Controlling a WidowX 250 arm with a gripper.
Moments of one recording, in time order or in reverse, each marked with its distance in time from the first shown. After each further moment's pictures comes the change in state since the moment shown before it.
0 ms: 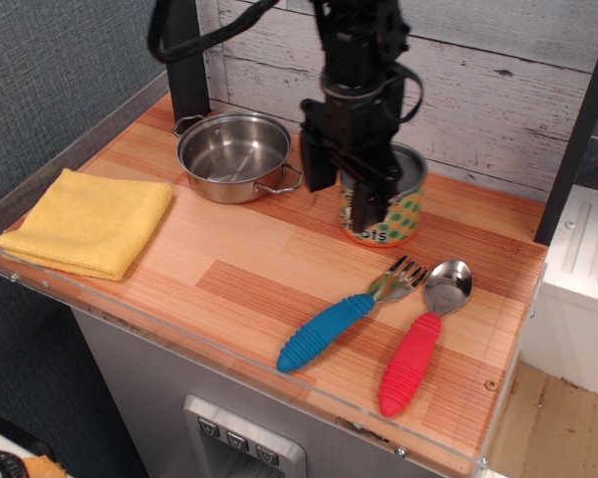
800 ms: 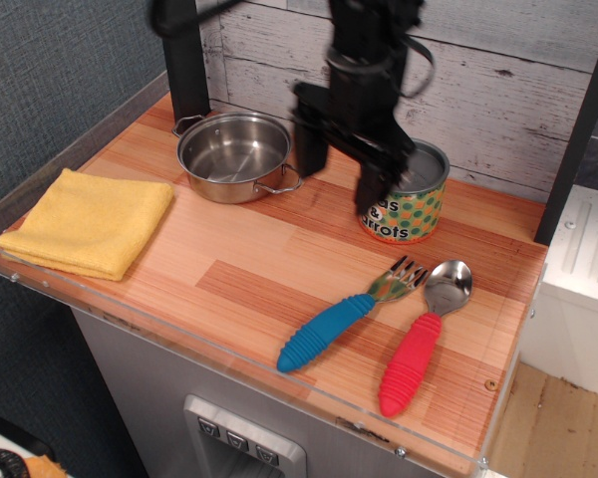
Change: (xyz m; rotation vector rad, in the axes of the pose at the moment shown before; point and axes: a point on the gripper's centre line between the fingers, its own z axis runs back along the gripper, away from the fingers) arm -0.014 0.007 0.029 0.033 0.038 0.241
